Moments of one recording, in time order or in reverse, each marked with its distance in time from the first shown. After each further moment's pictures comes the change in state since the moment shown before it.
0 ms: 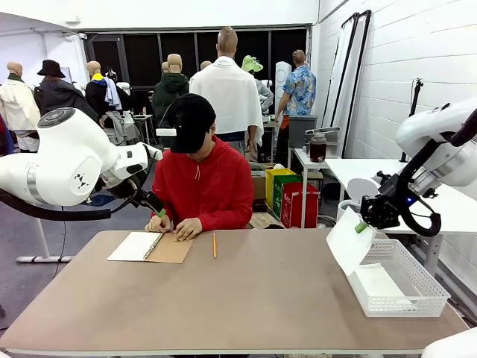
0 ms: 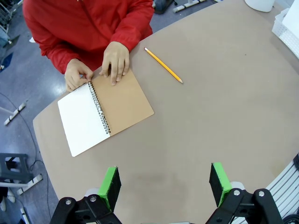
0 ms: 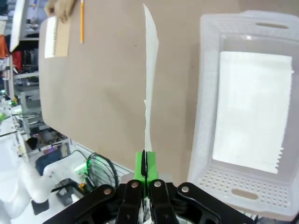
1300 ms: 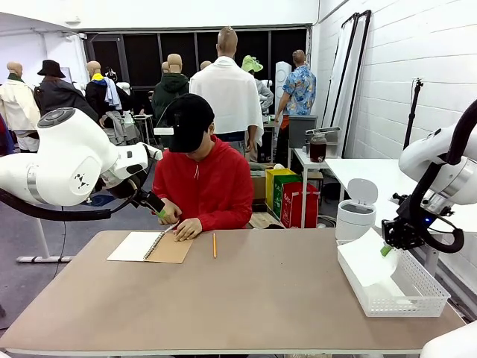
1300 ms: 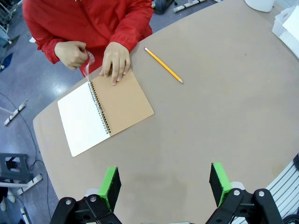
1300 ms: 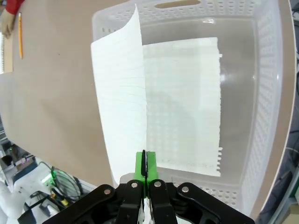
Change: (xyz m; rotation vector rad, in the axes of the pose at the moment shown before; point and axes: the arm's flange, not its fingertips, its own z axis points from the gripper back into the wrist) left arm 0.000 0.000 0.000 0.000 0.000 0.000; right arm 0.010 -0.083 -0.015 -0.197 0.023 -0.061
